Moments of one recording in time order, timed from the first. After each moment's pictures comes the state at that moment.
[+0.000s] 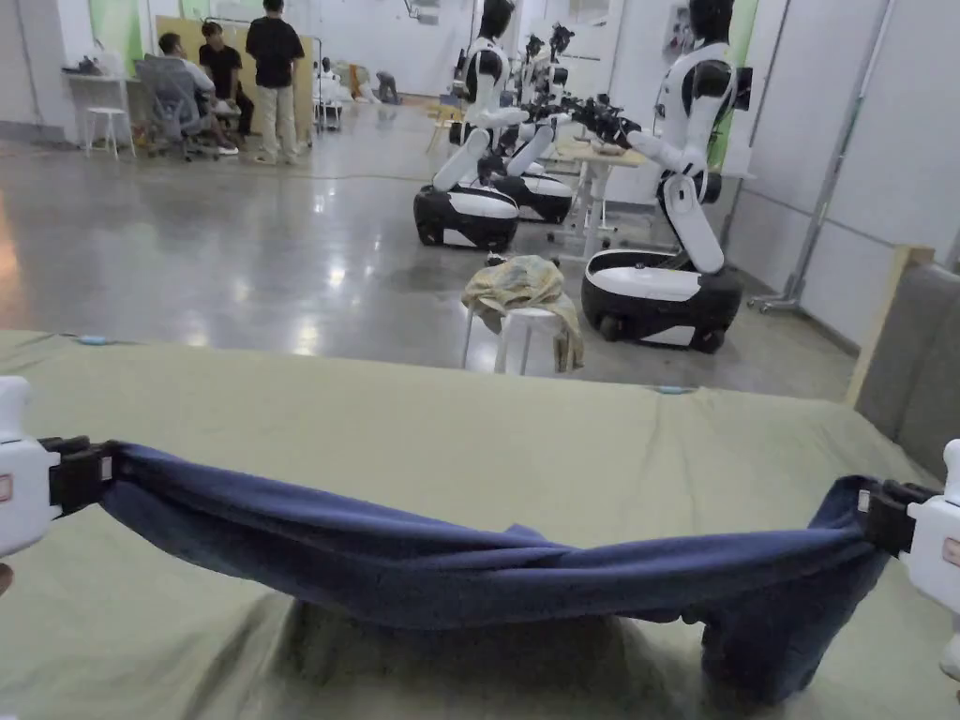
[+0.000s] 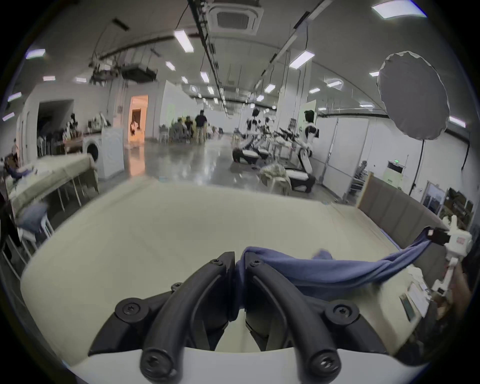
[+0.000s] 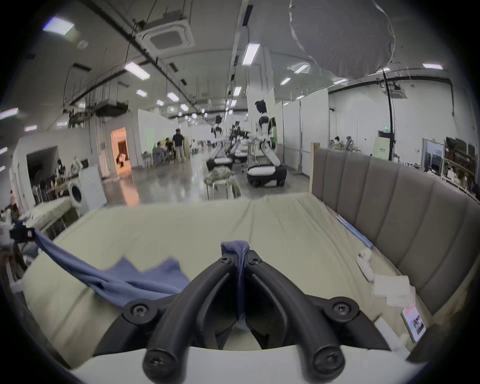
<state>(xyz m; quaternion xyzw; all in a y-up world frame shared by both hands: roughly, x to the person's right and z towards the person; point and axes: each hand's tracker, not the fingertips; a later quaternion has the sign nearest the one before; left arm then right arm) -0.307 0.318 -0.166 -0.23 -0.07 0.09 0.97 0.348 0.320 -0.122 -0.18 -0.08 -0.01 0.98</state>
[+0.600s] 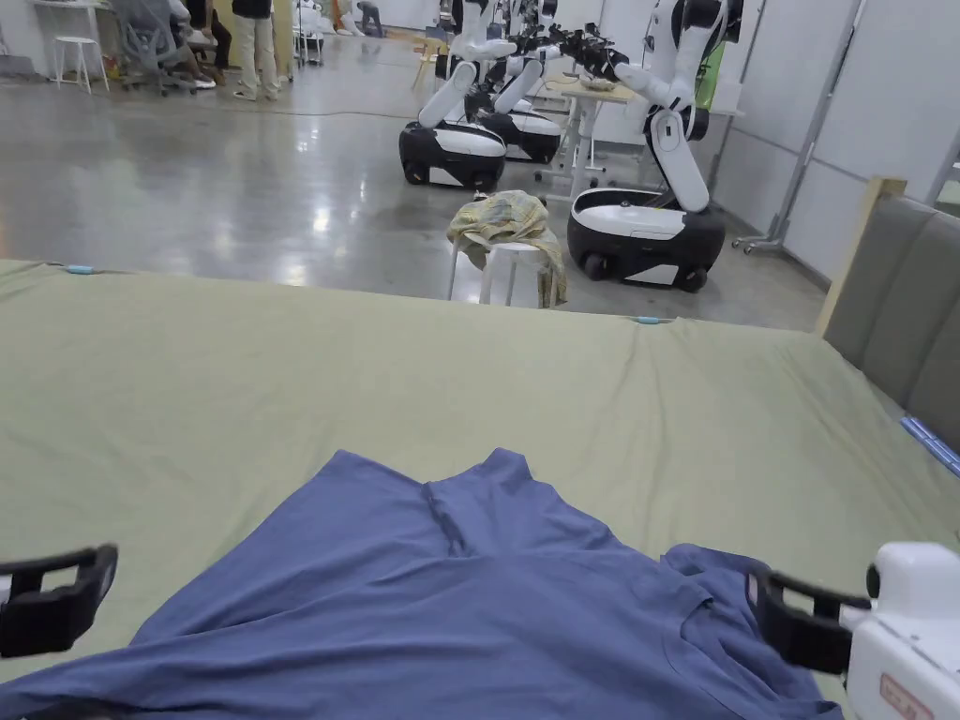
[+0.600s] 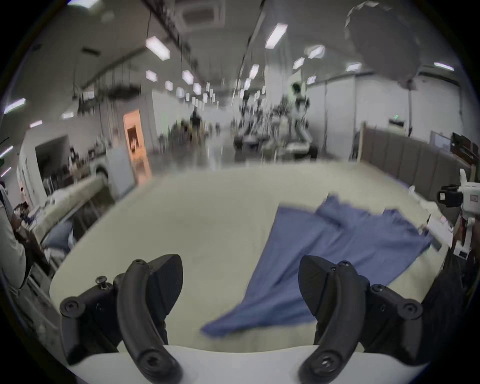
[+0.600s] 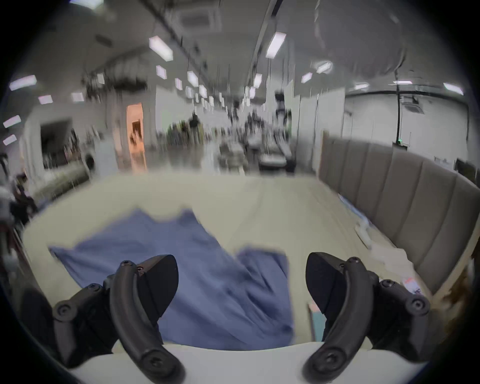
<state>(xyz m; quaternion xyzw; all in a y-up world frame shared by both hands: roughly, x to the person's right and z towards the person) -0.263 0.295 -0.027 -0.18 -0.05 -0.04 0.98 0.294 0.258 -0.003 -0.13 -0.03 0.00 0.99</state>
